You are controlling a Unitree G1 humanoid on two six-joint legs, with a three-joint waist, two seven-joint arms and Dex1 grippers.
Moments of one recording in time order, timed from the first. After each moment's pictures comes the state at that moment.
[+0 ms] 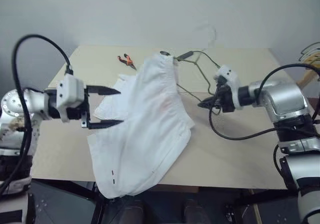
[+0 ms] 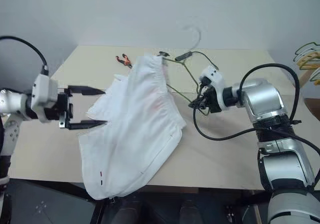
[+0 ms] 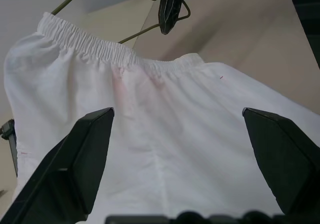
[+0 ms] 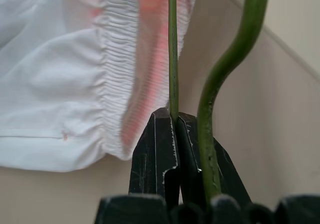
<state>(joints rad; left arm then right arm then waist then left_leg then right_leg) -0.55 0.93 0.13 0.01 -0.47 0.15 -1.39 -0.92 -0.73 0.22 0.13 0.24 0.89 1.10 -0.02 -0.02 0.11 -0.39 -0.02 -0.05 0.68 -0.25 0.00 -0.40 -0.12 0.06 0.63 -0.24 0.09</state>
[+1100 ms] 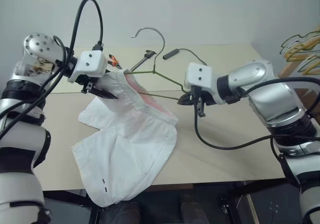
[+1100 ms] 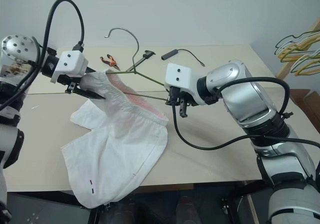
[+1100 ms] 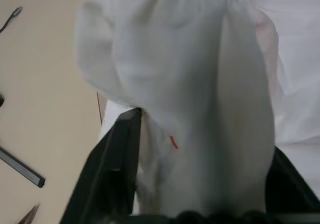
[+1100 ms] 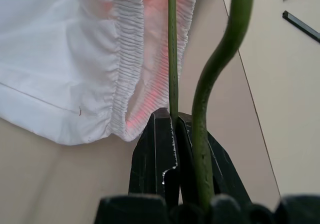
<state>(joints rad) -1.31 0.87 -0.57 0.94 -0.27 -0.37 -1.61 -1.01 -0.75 0.41 -0.20 0.13 0.84 1.16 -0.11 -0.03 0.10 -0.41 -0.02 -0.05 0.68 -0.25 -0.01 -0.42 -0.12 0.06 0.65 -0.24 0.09</state>
